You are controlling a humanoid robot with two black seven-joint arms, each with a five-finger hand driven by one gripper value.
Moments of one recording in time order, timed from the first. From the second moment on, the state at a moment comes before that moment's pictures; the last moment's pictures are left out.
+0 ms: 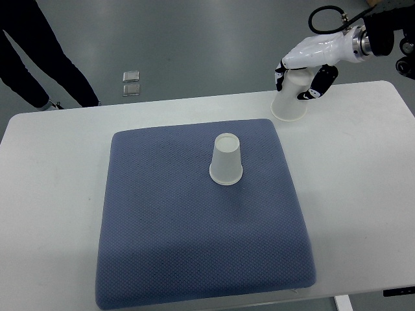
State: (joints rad) left arm 0.00 0.00 0.07 -0.13 -0.04 0.04 -0.19; right arm 1.61 -0.63 -0.27 1.07 -1.46 0.27 0.40
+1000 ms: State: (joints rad) left arm 0.00 0.00 0.07 -0.13 -0.04 0.04 -0.19; right arm 1.68 -0.44 -0.27 1.15 -1.36 0.36 0.41
